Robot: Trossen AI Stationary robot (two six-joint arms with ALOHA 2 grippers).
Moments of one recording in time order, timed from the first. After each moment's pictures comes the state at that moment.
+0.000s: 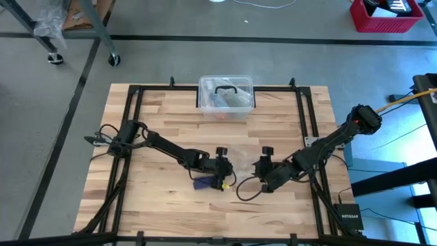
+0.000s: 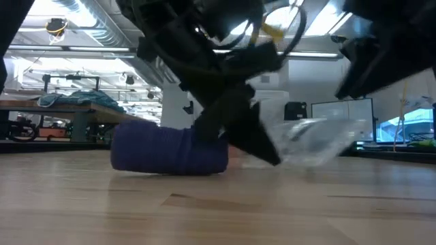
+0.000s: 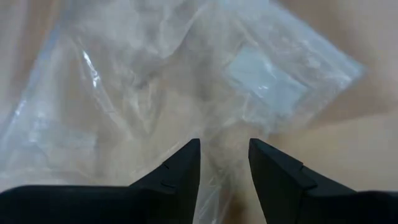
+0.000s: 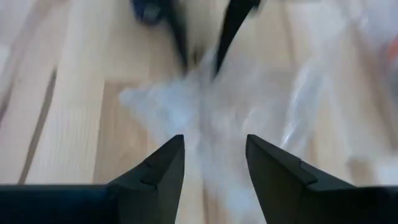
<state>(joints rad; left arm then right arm) -0.23 2.06 1.24 0.02 -0.28 0.13 0.56 1.36 0.76 -0.40 0.48 0.39</state>
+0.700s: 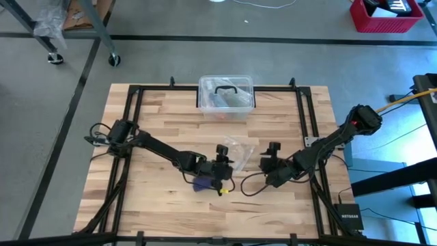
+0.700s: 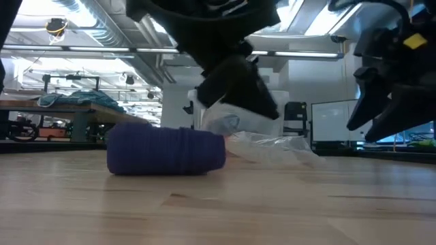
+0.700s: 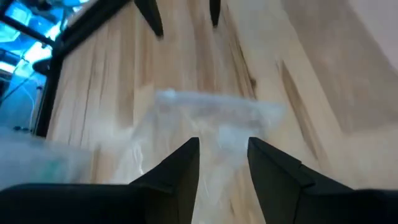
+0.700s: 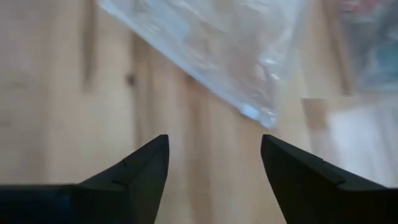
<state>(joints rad) -0.29 1.96 1.28 -0.04 -0.52 0.30 0.56 1.36 0.60 -0.45 0.60 0.44</state>
